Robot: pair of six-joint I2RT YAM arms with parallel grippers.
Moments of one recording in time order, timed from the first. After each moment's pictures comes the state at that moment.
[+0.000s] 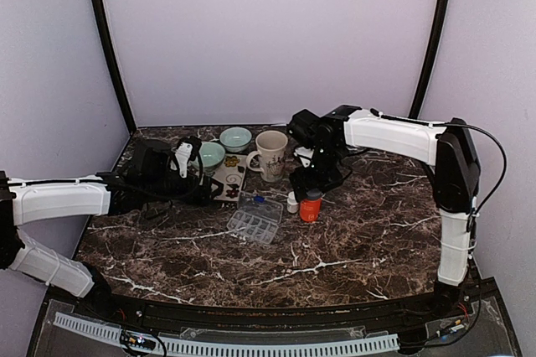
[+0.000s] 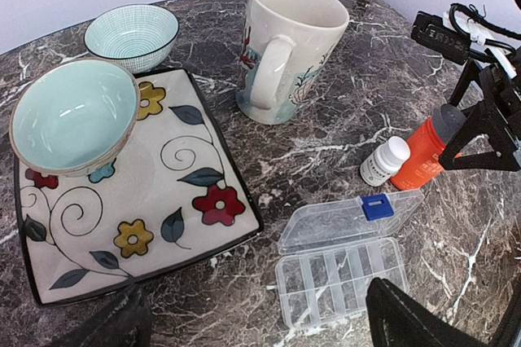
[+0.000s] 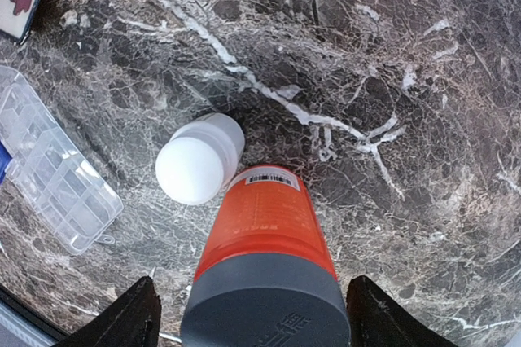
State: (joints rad) left arm -0.63 1.28 0.70 0.02 0.06 -0.23; right arm 0.78 2.01 1.73 -1.10 0.02 0.34
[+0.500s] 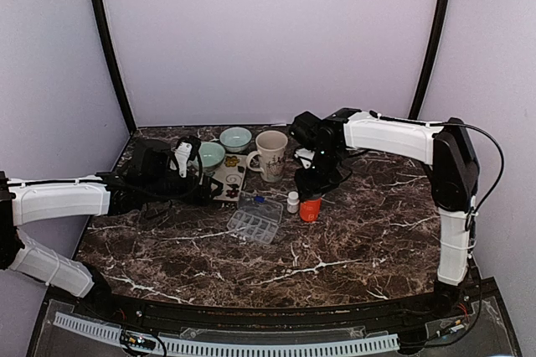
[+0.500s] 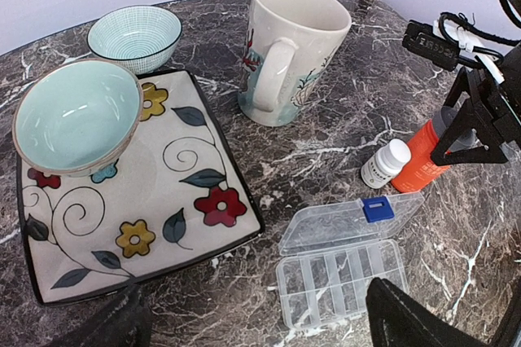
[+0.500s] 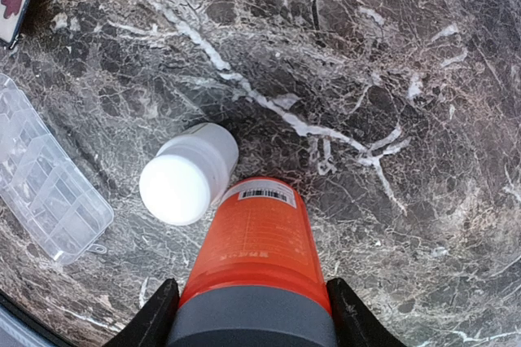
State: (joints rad) left arm -0.63 1.28 0.70 0.02 0.05 -0.23; right arm 0.76 2.03 1.71 -1.06 -0.01 0.32
